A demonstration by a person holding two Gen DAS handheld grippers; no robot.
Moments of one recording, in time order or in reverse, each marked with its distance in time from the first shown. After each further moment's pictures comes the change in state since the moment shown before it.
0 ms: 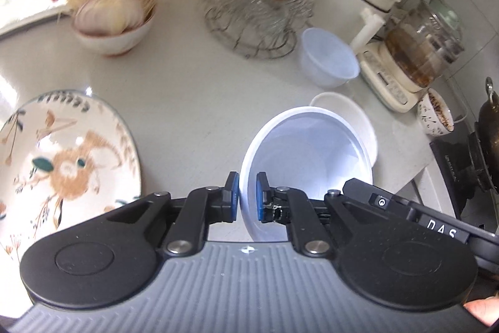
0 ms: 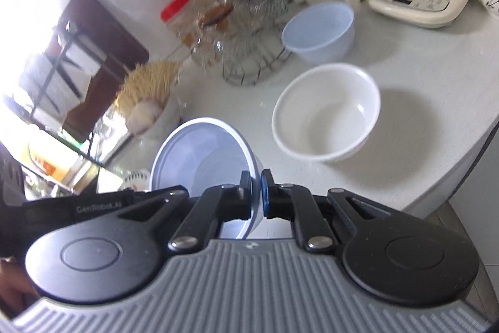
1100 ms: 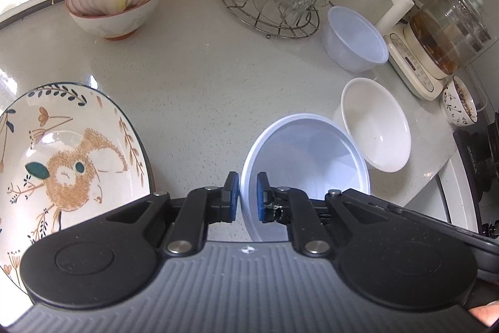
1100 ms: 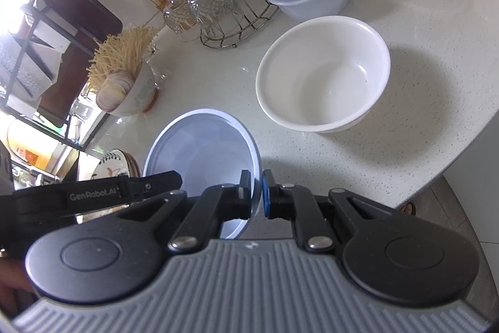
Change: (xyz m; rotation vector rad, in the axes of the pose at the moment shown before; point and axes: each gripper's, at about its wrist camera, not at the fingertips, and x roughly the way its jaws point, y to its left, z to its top) left arm 0.040 0.010 0.013 0.016 0.078 0.041; right arm 0.040 -0.004 -0.002 0.053 0.112 -0.053
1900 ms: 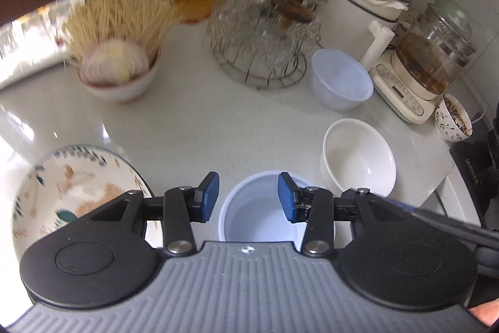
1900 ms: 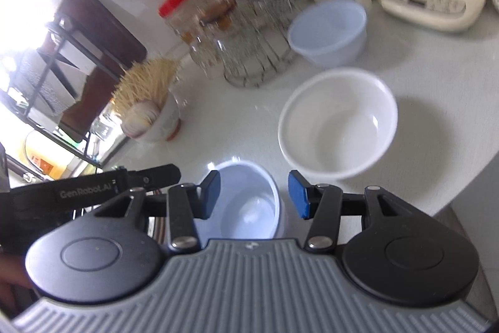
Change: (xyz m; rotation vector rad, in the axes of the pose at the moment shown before) left arm -0.047 -0.026 0.015 0.089 -0.155 0.056; right arm -0.030 0.010 0.017 -0.063 -0.118 0.053
